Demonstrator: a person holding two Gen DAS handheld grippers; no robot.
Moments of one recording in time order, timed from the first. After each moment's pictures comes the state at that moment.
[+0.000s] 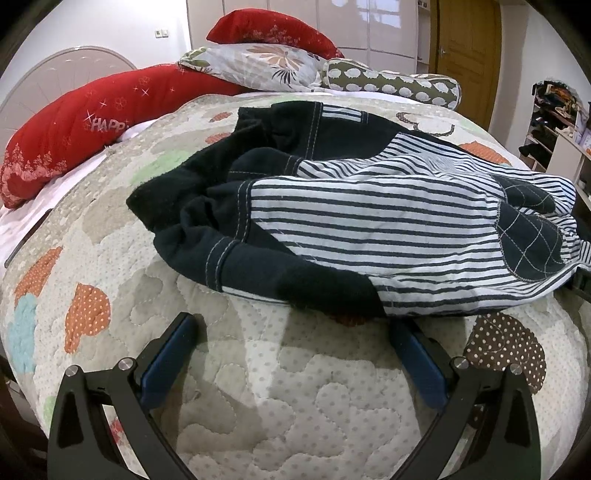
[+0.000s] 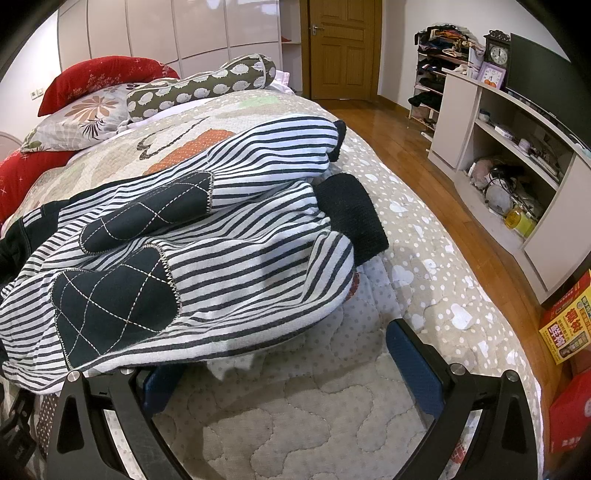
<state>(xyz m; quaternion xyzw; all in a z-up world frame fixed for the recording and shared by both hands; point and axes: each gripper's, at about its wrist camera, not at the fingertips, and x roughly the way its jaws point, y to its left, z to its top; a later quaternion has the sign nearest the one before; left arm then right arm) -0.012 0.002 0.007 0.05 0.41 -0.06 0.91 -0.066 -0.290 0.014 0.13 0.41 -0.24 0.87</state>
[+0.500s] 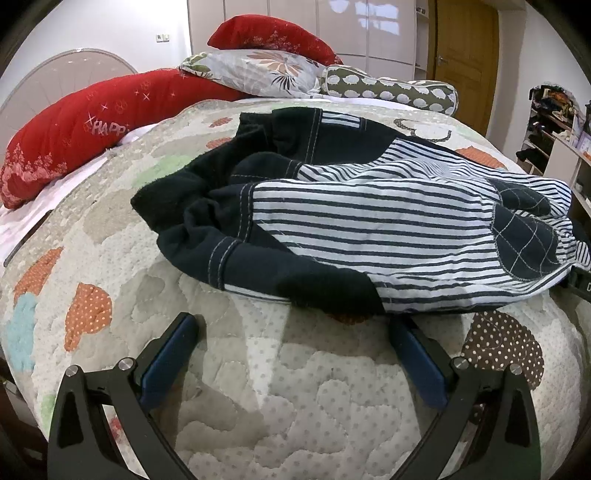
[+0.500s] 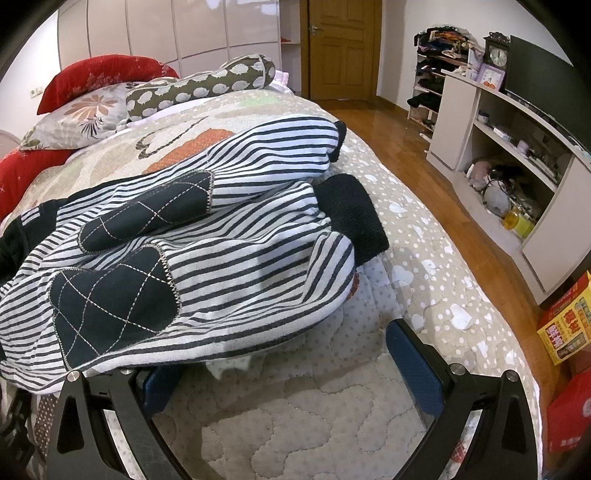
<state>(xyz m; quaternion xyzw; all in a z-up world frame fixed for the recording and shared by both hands) -0.016 -0.001 0.005 0.05 0.39 -0.06 0.92 -0.065 -0.289 0.014 0.13 0.42 -0.25 0.87</state>
